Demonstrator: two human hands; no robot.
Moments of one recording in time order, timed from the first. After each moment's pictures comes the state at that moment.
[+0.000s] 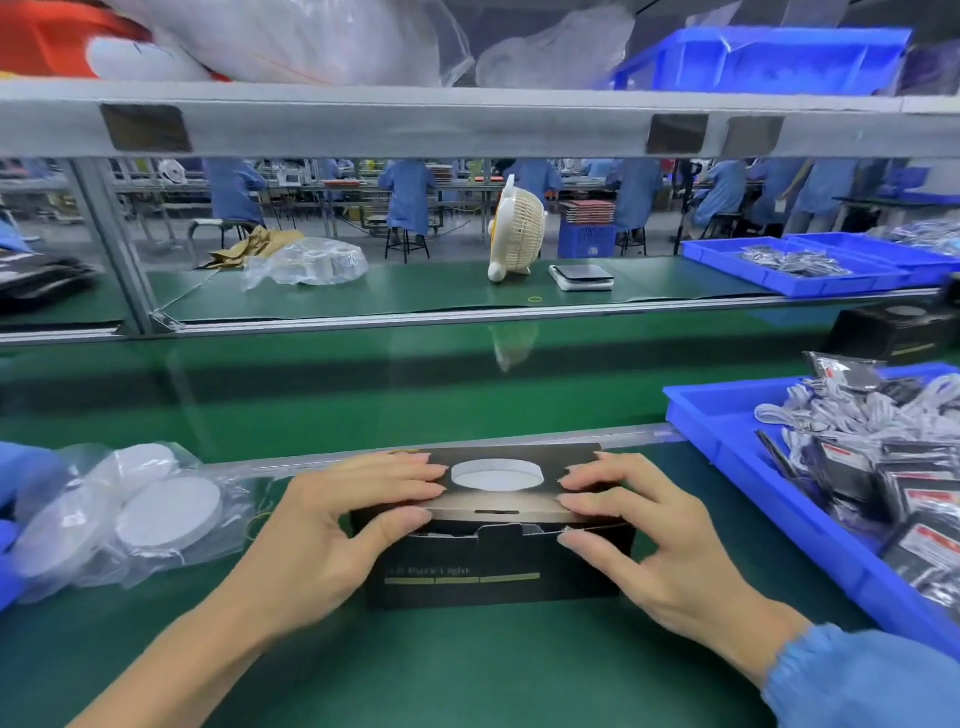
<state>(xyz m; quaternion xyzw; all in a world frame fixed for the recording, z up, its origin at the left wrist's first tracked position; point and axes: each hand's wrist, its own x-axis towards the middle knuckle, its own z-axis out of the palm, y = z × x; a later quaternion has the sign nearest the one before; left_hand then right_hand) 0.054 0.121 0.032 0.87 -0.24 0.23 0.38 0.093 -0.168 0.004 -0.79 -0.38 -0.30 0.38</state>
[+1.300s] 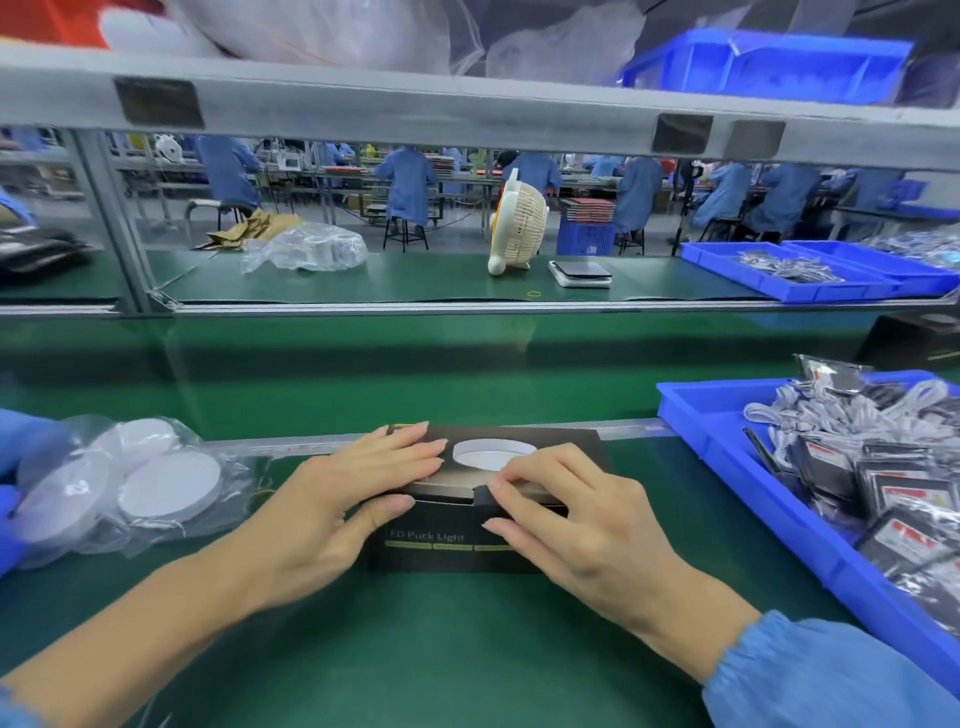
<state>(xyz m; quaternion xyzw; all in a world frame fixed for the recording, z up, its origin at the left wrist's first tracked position) 0.051 0.126 0.035 0.89 -0.29 0.18 0.29 0.084 -0.130 0.017 -0.76 -0.45 -0.45 0.12</state>
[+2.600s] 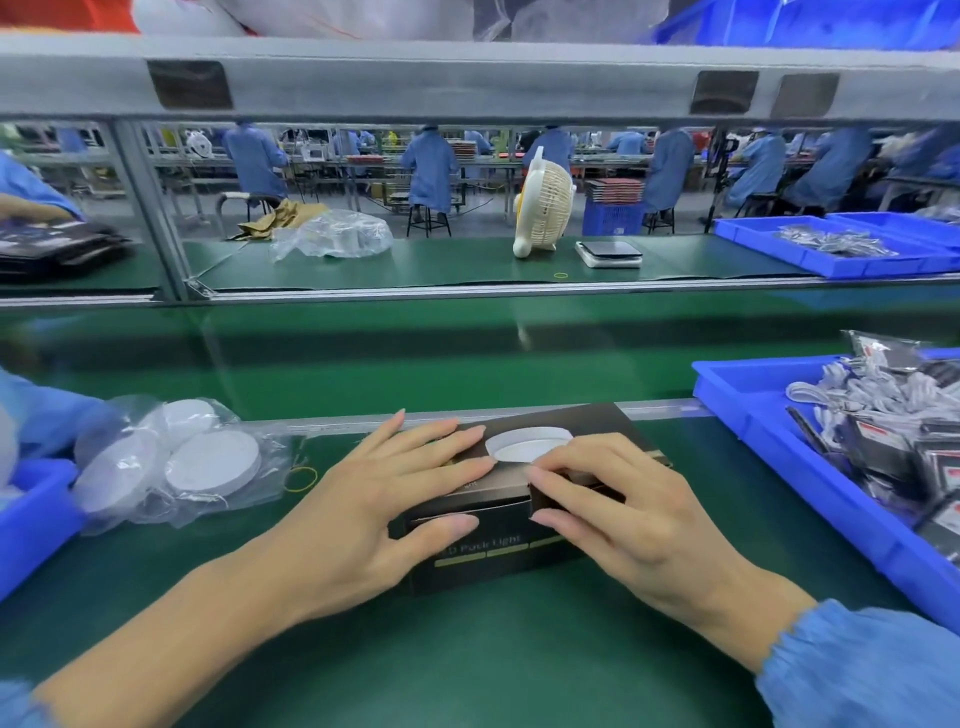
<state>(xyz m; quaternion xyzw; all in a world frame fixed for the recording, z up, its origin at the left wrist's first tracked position) 0.037 0.120 0.026 0.92 -0.30 0.18 0.20 0.083 -0.139 0.008 -0.76 -0.48 -0.38 0.22</state>
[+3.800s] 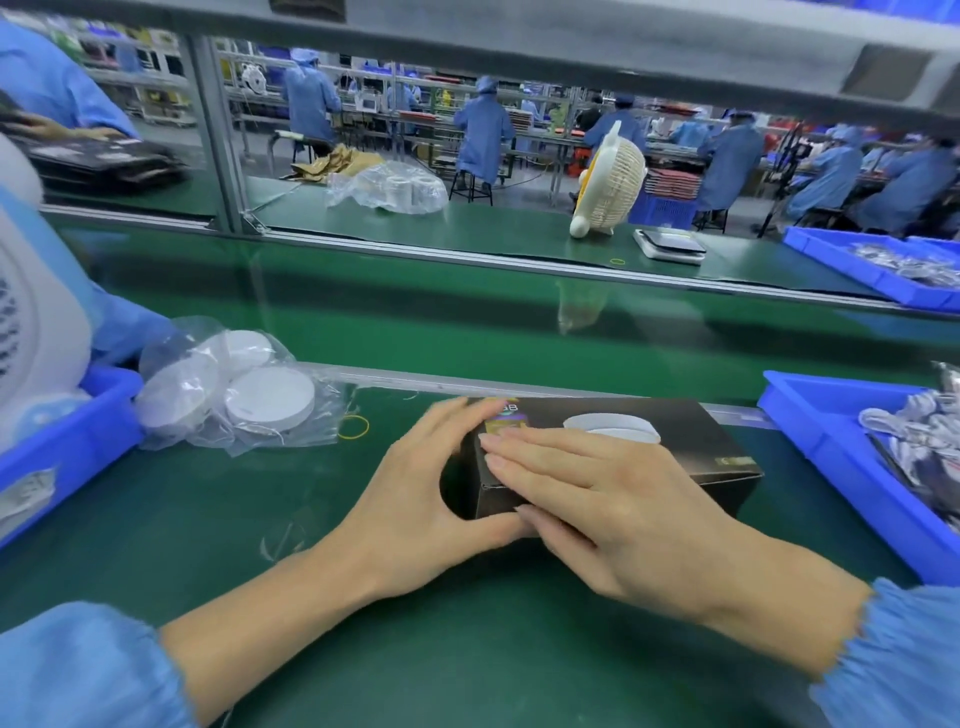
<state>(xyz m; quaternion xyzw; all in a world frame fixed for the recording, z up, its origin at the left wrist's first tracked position) 0.032 0.118 -0.013 0.85 -0.17 0.22 0.45 0.073 -0.083 0.036 -0.75 -0.60 -0.26 0.12</state>
